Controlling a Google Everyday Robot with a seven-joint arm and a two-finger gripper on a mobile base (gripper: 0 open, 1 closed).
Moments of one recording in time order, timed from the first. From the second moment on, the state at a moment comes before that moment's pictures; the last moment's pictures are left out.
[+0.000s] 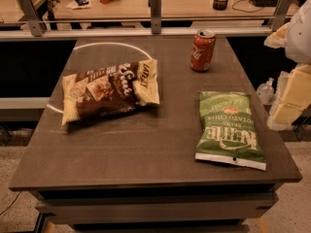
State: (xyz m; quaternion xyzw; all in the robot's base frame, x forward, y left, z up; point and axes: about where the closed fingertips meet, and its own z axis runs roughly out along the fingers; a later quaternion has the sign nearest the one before) arm 0.438 -0.217 0.976 -0.60 0.78 -0.03 0.16
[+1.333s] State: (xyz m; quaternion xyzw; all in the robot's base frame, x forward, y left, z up) arm 0.455 -0.269 0.970 -0.45 0.83 0.05 0.33
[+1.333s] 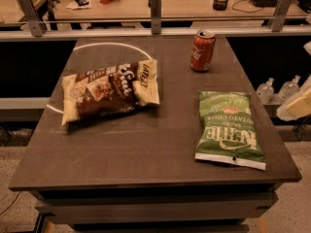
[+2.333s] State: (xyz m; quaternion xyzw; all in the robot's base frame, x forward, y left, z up) arm 0.515 -0.279 0.979 -0.30 0.78 0.09 0.54
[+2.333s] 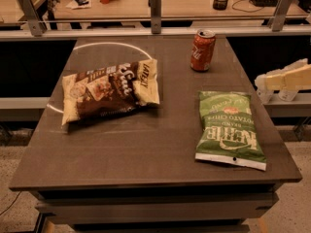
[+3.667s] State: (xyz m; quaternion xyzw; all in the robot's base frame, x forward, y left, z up) arm 0.569 -0.276 0.953 -0.22 0.76 0.12 0.60
